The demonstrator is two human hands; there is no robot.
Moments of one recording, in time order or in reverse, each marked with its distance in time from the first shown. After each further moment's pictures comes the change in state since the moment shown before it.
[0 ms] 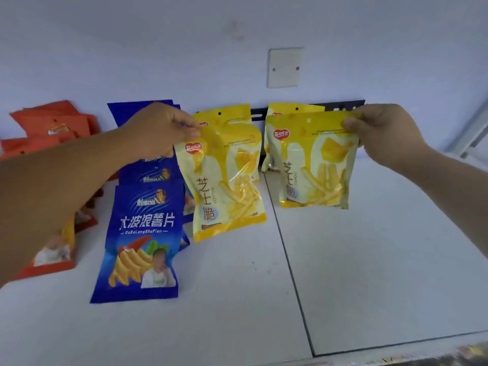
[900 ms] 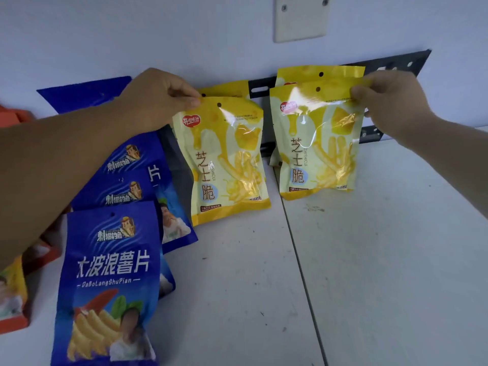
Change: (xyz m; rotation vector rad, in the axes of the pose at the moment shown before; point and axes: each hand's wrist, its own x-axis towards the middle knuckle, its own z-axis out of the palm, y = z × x) left_hand 0.161 -0.061 0.055 -0.044 -0.024 -0.003; right_hand 0.139 0.102 0.102 0.153 0.010 0.155
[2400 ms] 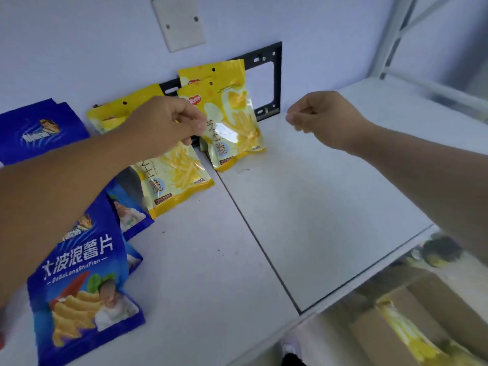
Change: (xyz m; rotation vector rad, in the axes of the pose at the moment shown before) left_hand -0.103 0.120 0.059 -0.110 -0.232 0.287; right_hand -0.188 -0.022 -0.079 0.012 -0.031 0.155
